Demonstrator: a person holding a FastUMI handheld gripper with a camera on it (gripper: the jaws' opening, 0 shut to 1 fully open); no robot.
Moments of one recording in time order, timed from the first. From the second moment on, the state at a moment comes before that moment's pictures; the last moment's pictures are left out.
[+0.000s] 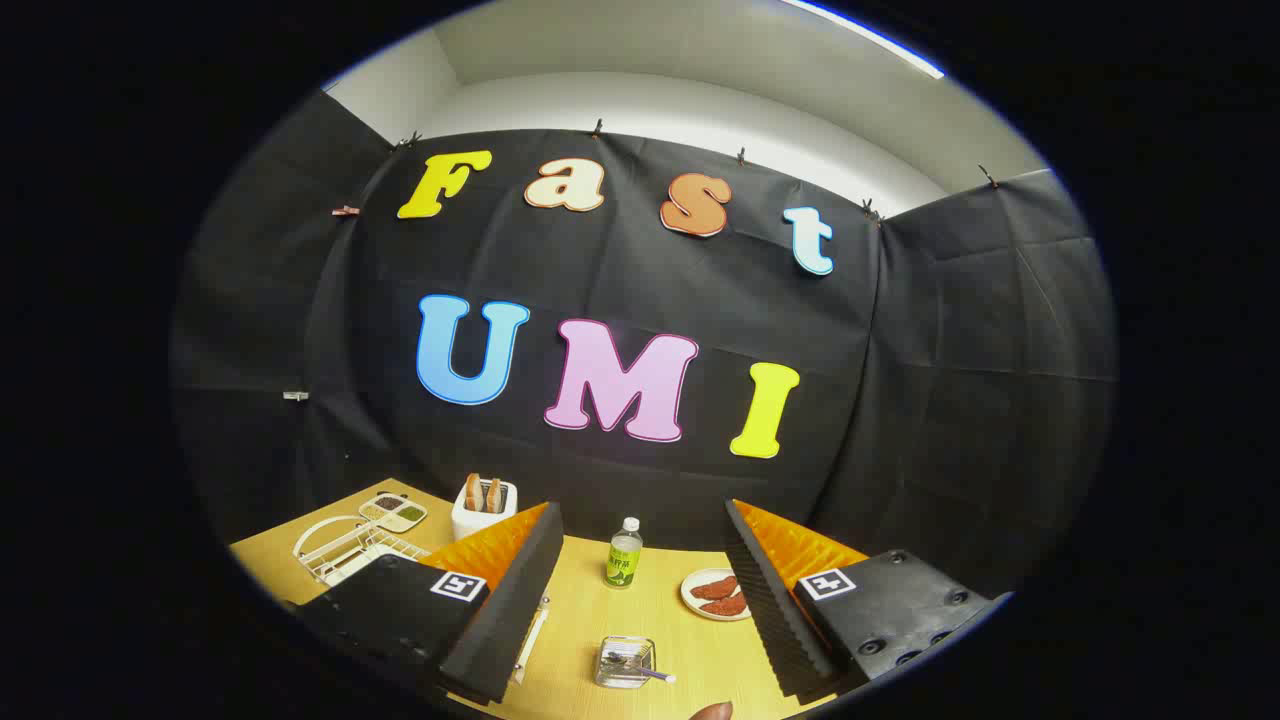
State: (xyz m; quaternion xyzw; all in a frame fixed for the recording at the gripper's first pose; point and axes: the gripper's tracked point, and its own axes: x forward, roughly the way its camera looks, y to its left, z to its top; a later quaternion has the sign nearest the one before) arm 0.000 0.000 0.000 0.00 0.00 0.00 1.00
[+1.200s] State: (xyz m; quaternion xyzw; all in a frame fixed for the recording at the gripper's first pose) arm 0.054 0.060 -0.059 -0.01 0.11 0.03 0.99
